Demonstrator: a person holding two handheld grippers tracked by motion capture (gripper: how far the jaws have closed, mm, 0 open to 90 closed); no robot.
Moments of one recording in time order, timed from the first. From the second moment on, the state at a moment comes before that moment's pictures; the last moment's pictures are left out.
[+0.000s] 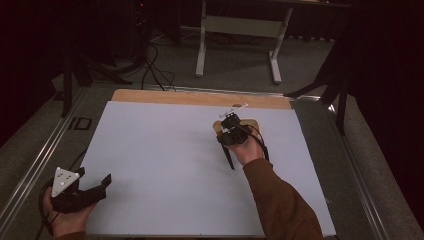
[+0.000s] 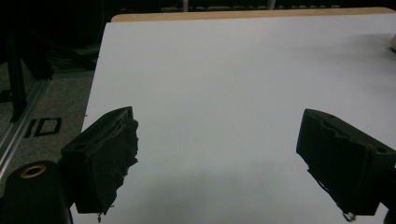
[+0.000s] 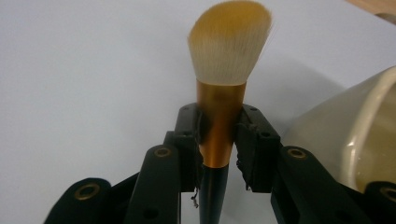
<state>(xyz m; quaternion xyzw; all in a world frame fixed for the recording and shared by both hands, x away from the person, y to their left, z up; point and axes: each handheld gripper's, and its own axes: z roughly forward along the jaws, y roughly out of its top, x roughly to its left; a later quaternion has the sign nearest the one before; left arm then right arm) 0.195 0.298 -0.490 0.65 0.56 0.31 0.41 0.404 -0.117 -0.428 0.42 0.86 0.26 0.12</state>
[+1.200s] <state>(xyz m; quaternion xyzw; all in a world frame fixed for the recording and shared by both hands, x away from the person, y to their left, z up) 0.195 0.298 -0.490 0.65 0.56 0.31 0.41 0.400 -0.143 -0.402 0.42 0.82 0.36 0.14</state>
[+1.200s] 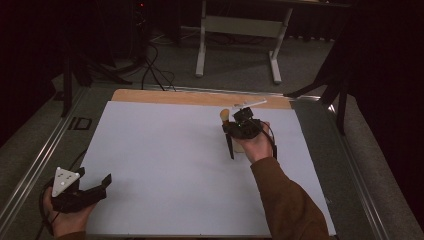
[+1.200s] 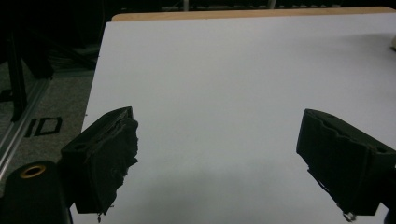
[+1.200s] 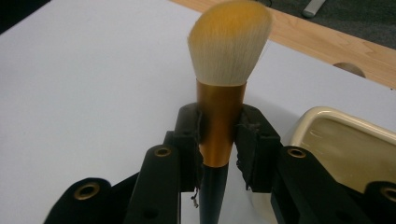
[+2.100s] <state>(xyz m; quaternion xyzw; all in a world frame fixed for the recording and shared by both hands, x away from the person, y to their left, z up) 0.195 0.298 -0.490 0.65 0.56 0.31 0.41 0.398 -0.162 -0.386 0.42 0.79 0.41 0.16</state>
